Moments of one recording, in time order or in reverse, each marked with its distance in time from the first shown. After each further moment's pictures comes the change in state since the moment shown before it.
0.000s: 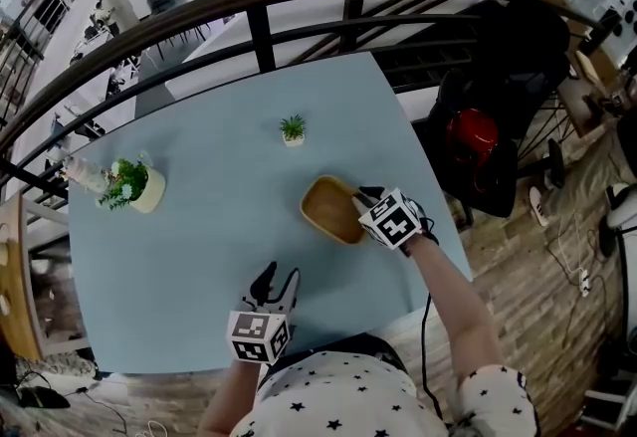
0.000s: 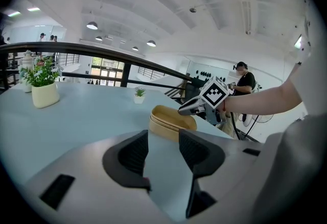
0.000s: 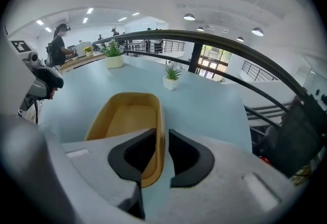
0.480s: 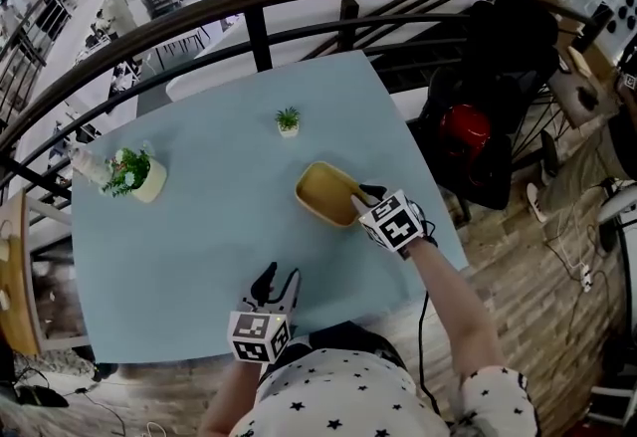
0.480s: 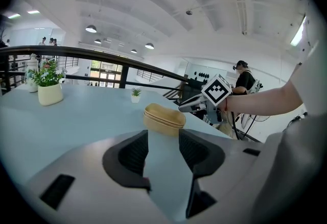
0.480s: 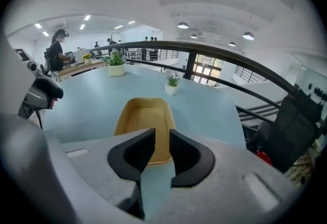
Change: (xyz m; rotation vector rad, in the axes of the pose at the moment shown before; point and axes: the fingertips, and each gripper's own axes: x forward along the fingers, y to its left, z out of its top) left arm -0.036 -0.025 -0.022 0.018 -0.027 -0.003; right arm -0.045 0.029 -0.008 0.041 -0.088 -0.046
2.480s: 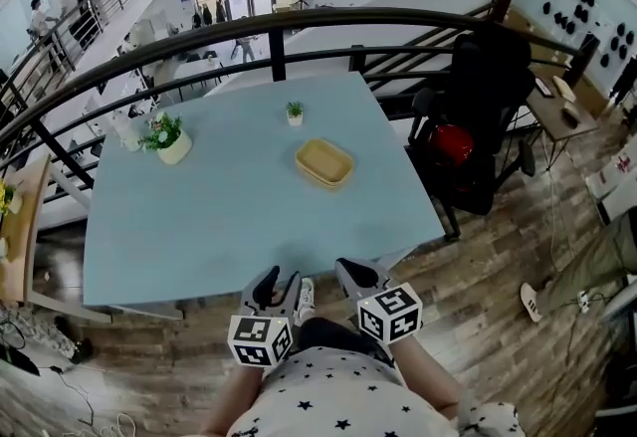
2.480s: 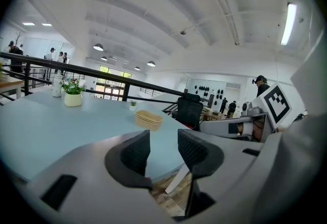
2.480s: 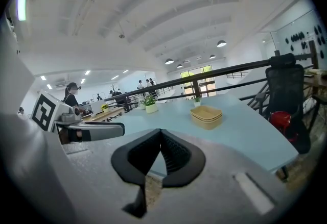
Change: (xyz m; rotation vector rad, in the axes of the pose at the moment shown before) left arm -0.154 -0.112 -0.063 0.006 -0.201 0.046; right arm -0.230 0.246 -0.075 0.346 -0.442 0.115
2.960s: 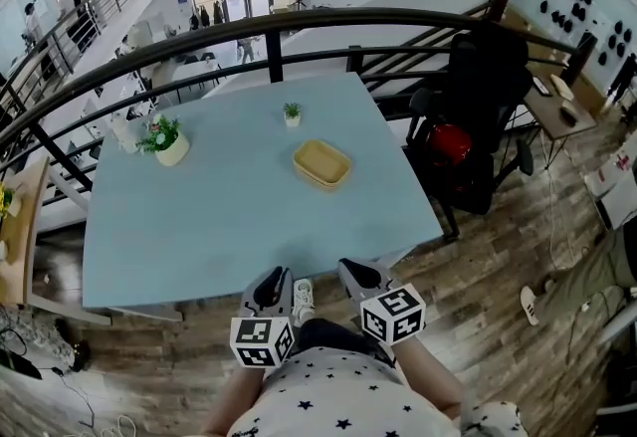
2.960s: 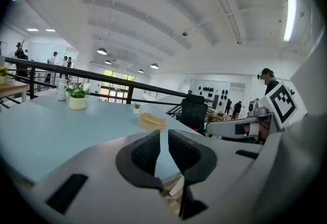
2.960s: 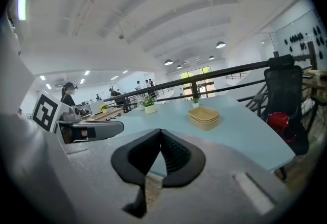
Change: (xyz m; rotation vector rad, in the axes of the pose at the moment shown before) left arm 0.003 0.002 0.005 0.010 -0.024 0.055; right arm -0.008 -0.008 0.002 0.000 -0.011 -0.009
